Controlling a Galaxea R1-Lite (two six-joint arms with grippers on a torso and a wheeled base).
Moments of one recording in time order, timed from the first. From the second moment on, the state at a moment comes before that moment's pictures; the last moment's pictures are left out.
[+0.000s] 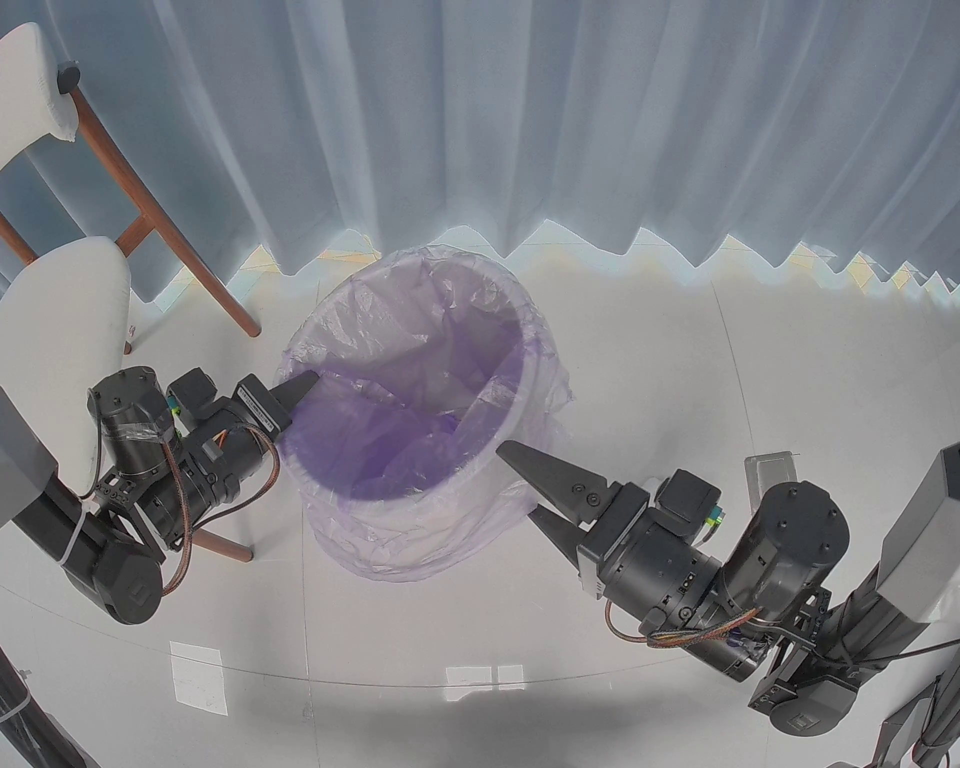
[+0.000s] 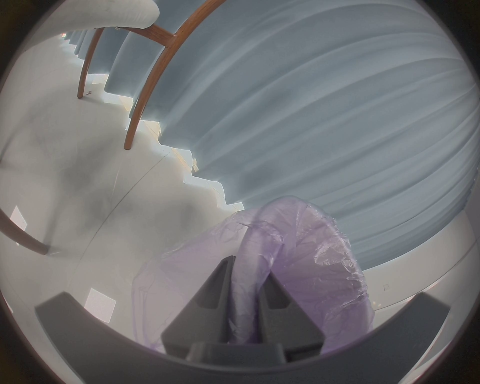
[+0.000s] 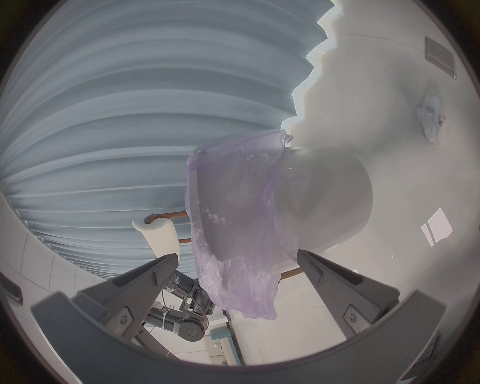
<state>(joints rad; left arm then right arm) -0.25 1.85 -0.57 -1.34 -0.21 -0.83 0.87 1.96 -0.49 -1.55 -0.04 1.14</state>
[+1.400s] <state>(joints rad) -0.28 1.82 -0.56 -1.33 -0.20 -0.85 0.85 2.03 -0.48 -1.55 -0.05 1.03</state>
